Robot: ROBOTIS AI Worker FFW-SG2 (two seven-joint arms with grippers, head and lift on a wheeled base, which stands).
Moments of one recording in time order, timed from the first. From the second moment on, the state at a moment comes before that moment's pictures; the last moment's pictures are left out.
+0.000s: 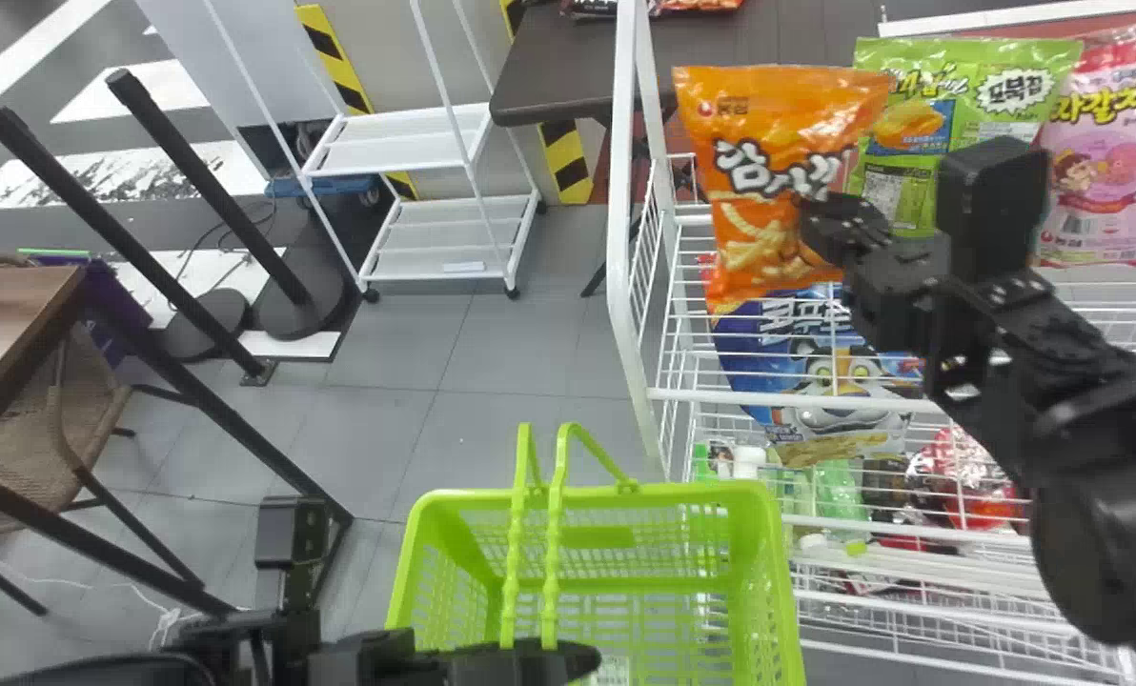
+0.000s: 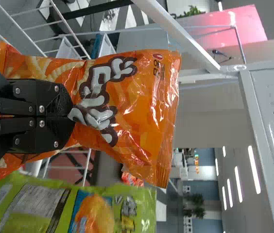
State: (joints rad) left arm 0.56 0.24 0.45 -2.11 0.37 1.21 -1.57; right arm -0.01 -0.01 0.31 -1.77 -0.08 0.40 0.13
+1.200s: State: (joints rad) left arm 0.48 0.24 0.40 -2.09 0.34 1.27 -1.57; right arm 0.31 -0.05 0.40 -2.23 -0.49 1.19 0.10
